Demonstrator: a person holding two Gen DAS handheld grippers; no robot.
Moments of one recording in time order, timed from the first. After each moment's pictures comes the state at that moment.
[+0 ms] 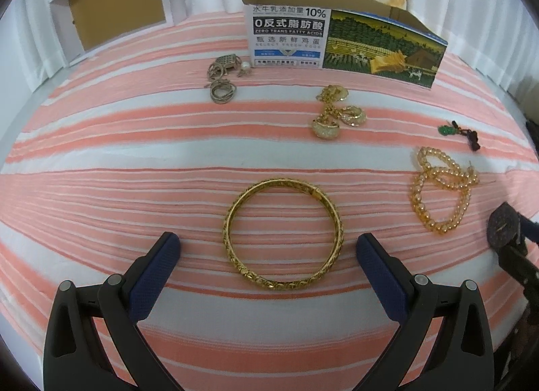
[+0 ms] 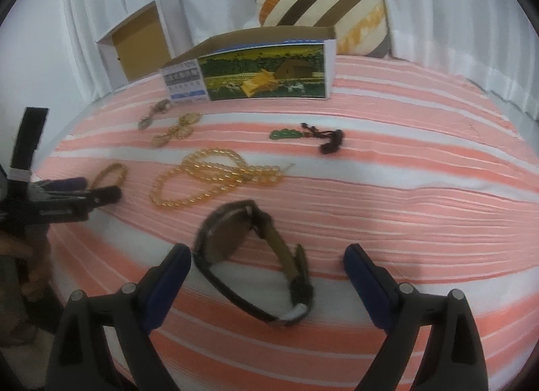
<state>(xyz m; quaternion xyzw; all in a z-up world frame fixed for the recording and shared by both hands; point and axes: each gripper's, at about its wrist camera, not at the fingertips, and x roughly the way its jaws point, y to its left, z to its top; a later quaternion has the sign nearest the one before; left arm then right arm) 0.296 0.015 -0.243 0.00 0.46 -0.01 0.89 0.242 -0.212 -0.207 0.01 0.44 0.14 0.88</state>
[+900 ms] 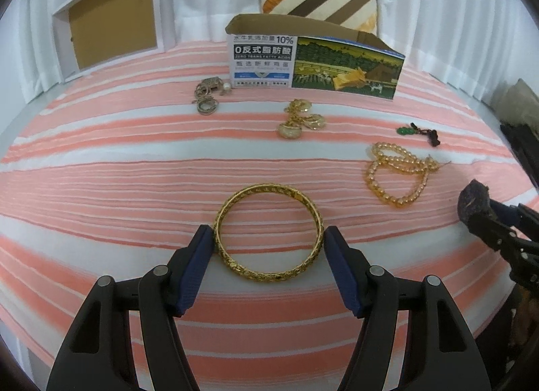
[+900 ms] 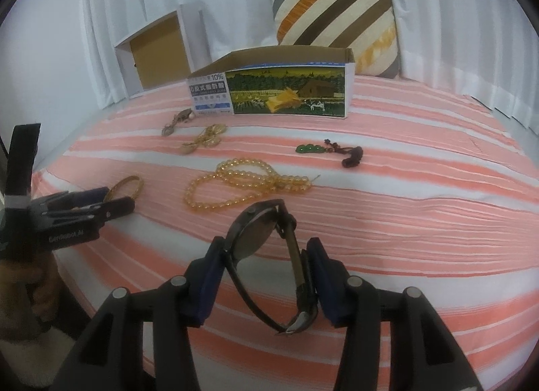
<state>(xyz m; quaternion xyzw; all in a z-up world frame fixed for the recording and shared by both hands) 0.250 0.008 -0.239 -0.01 0.39 -0.05 0.92 0.219 -0.196 -0.197 -0.01 0.41 0.14 0.90</state>
